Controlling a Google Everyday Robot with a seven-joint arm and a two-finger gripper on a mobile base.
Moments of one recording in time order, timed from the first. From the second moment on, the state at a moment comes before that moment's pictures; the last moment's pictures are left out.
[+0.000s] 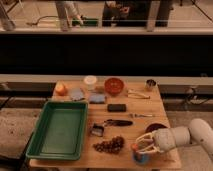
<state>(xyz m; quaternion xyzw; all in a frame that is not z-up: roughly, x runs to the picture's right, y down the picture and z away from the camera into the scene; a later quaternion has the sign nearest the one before) 0.160 0.250 0.641 -0.25 -0.59 0.12 0.76</state>
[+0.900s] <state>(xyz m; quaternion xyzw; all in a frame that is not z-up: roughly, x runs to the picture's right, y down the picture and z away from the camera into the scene) 0.170 0.252 0.643 -0.24 -0.57 0.13 0.77</state>
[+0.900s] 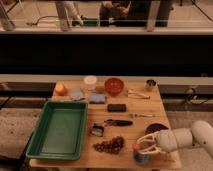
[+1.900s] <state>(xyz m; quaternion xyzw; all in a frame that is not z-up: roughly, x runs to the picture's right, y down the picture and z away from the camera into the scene) 0.171 0.248 0.641 -0.24 -0.57 0.12 0.77</state>
